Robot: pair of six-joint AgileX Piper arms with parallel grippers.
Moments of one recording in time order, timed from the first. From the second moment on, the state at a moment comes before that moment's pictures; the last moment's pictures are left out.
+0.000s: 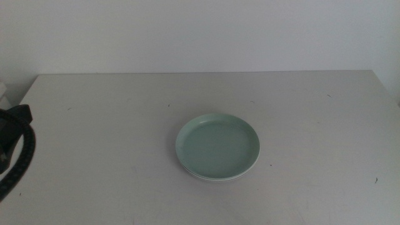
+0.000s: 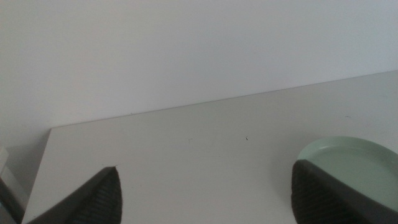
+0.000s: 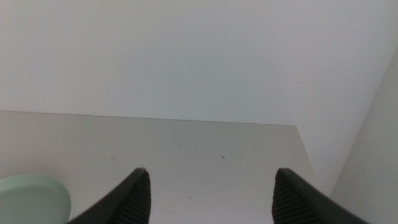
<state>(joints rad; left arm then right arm) 0.11 0.52 -0.59 -0.67 0.46 0.68 -0.02 0.63 -0.60 0.17 0.30 -0.18</state>
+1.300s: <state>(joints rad) 0.11 -0.01 0.02 -0.55 0.43 0.69 -0.02 0.00 0.03 0.17 0.20 -0.18</state>
